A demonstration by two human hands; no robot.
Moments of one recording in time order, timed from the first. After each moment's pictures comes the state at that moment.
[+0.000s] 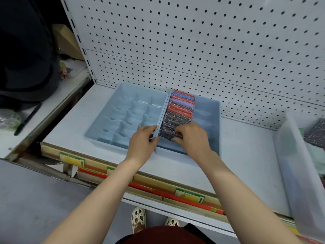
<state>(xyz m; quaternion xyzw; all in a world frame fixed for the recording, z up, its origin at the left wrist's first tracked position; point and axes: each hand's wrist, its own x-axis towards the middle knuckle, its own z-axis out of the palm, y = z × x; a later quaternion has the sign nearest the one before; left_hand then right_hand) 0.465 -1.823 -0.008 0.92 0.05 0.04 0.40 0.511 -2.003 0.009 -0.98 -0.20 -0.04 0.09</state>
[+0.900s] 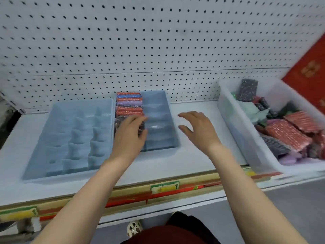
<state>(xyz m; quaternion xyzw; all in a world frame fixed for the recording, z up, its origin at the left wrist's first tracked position) 0.489 -1.890 0.028 0.93 -0.18 0.05 0.33 0.456 -2.130 0.026 -0.97 -0.02 -0.11 0.20</state>
